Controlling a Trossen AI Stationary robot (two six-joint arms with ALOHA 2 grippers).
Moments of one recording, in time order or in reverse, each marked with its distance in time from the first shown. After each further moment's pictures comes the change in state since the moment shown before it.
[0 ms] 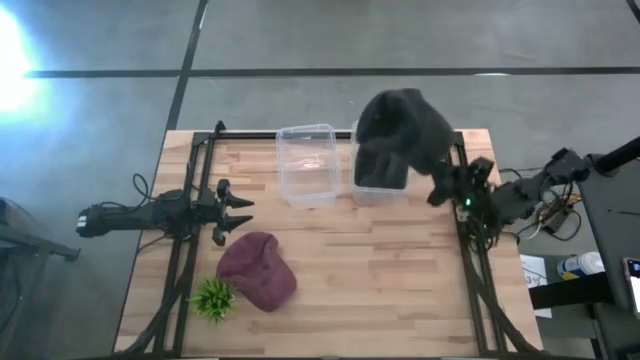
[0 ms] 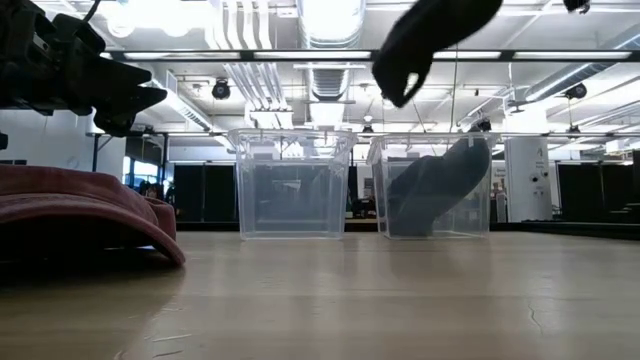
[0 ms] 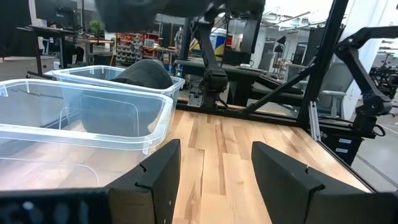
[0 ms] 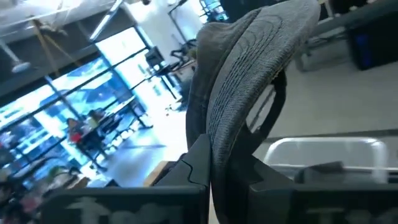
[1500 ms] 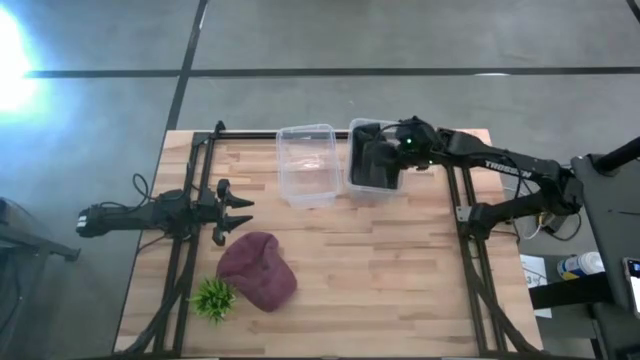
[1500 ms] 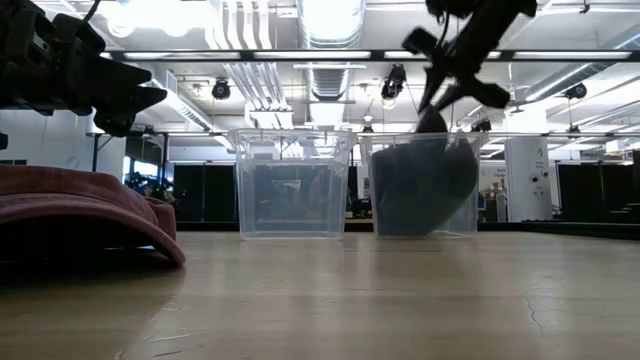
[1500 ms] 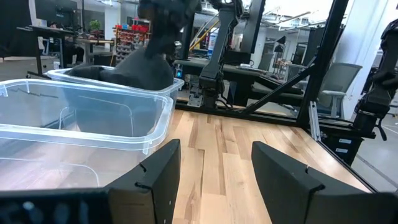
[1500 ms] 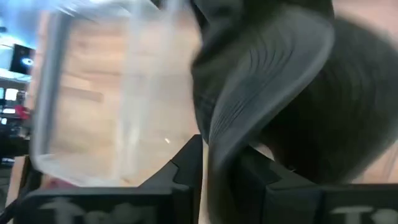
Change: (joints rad) left arm 0.000 0.000 0.000 0.000 0.000 0.000; right arm -0.968 0.465 0.231 -0.539 -1.330 0.349
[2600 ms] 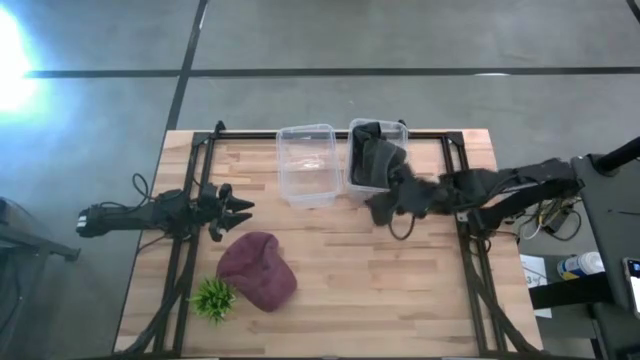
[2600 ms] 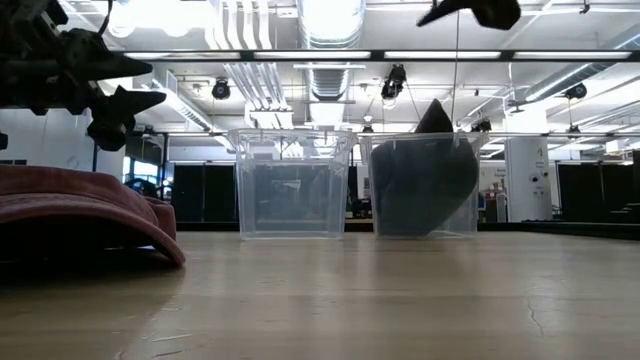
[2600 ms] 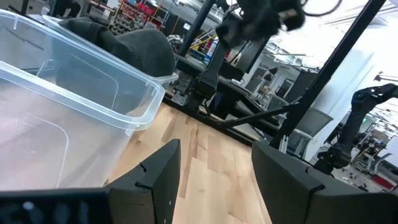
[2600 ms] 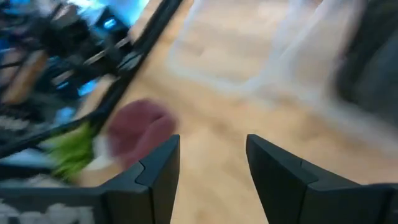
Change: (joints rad) left arm 0.000 0.000 0.000 0.016 0.000 -0.349; right arm 0.661 0.023 0.193 -0.042 0.345 0.149
